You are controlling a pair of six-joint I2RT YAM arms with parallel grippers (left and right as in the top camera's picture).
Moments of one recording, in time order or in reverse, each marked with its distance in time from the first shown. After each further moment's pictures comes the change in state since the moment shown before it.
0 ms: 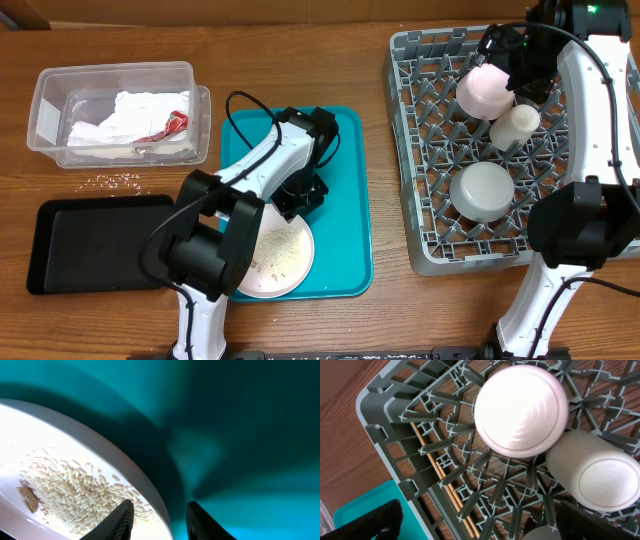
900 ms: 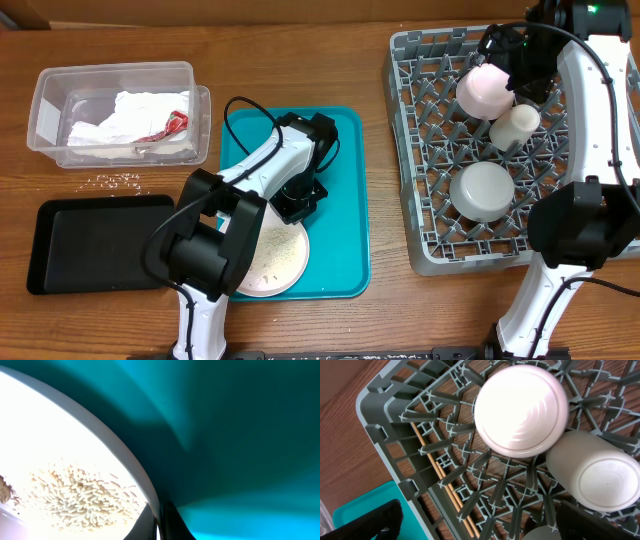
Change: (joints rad) left arm -0.001 0.001 -0.036 0.023 0.002 -0.071; right arm 0.000 0.000 0.000 0.000 0.000 -0.001
